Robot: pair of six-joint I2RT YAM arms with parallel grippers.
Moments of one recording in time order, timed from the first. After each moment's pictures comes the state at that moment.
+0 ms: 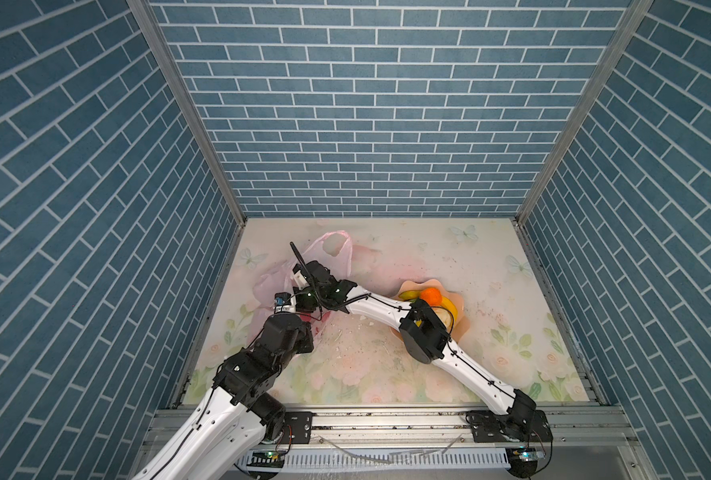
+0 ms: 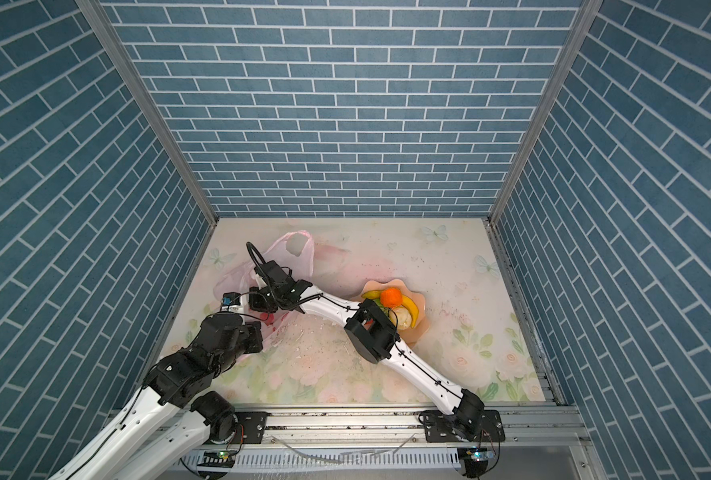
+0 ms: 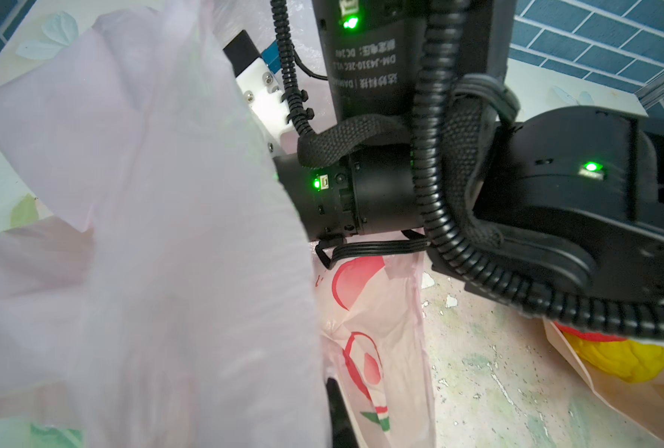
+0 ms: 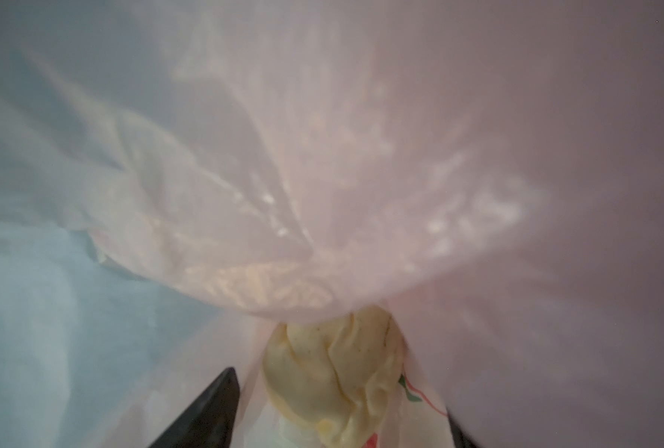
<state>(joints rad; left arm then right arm) -0.57 0.58 0.56 -0.71 -0.25 -0.54 1.08 2.79 2.46 -0.23 -0.54 0.91</state>
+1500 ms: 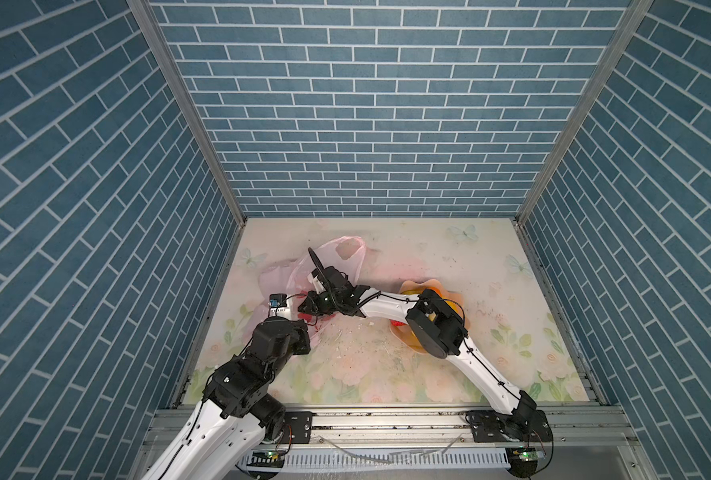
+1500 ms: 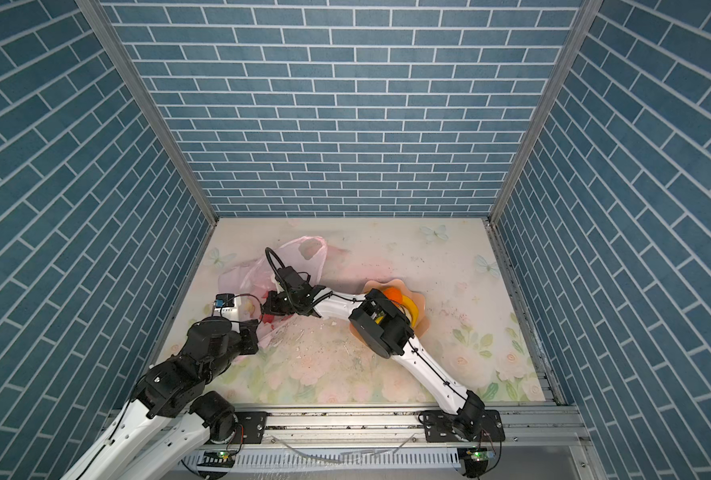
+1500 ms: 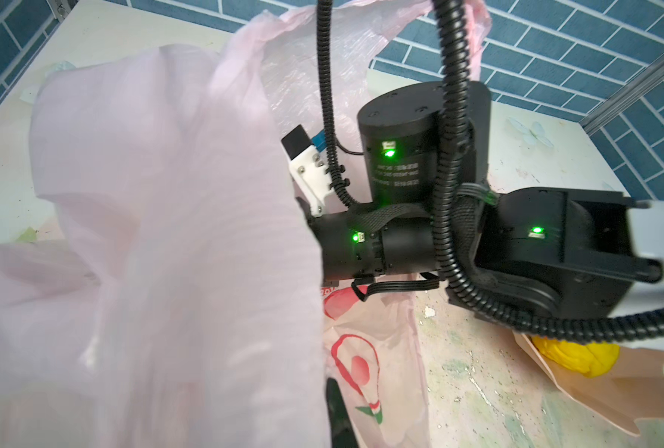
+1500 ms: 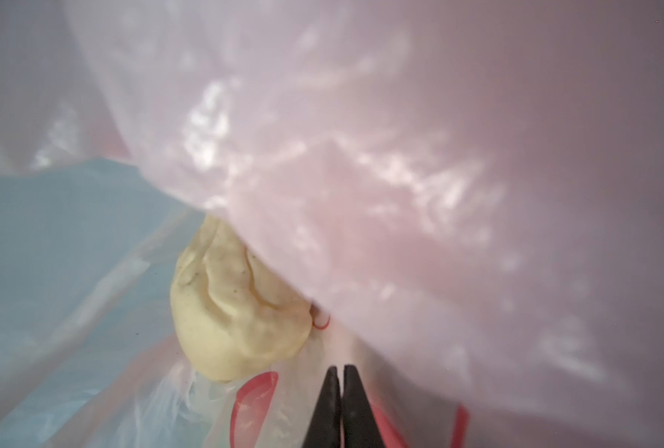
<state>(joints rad) -0.57 0.48 0.56 -0.71 -0.24 -0.51 1.02 2.53 1.93 0.00 -0.44 0.93</state>
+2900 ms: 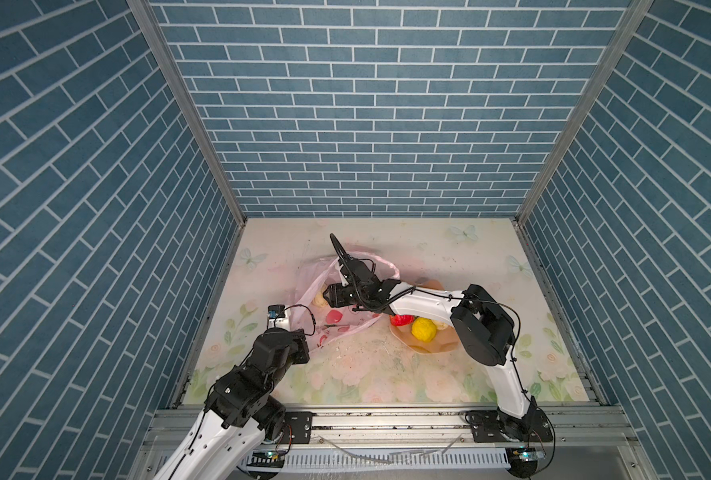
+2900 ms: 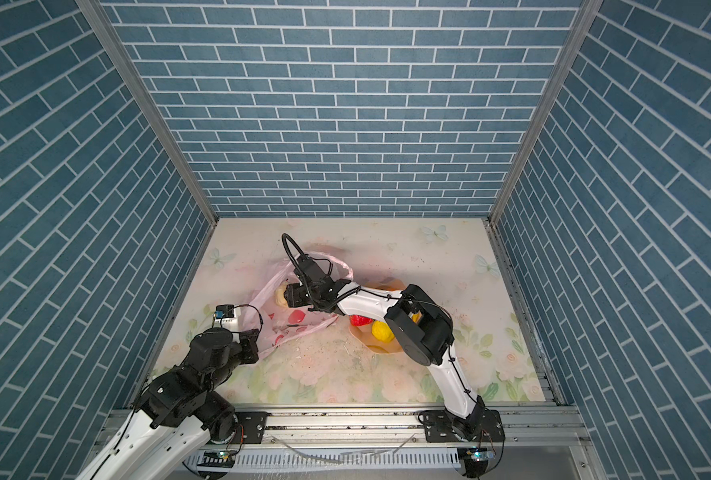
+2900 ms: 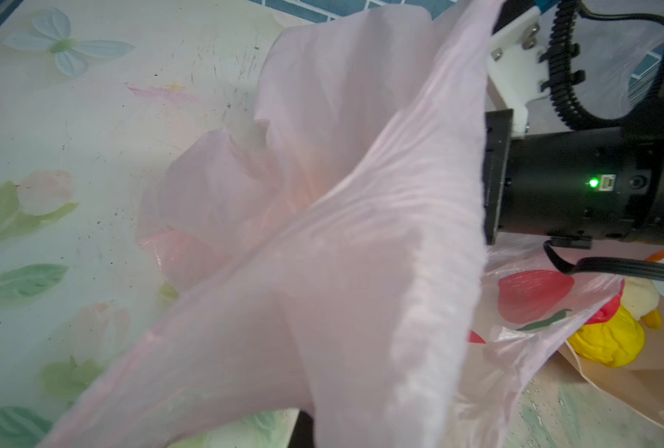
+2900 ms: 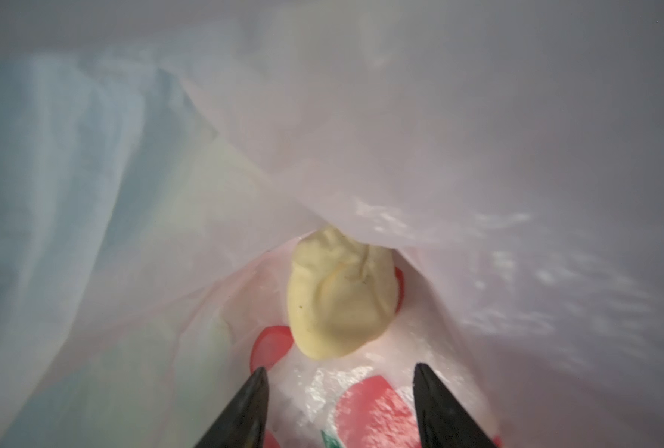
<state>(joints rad) -0.57 0.38 0.44 -0.69 -0.23 -0.55 1.02 2.16 1.60 -0.10 -0.12 0.62</state>
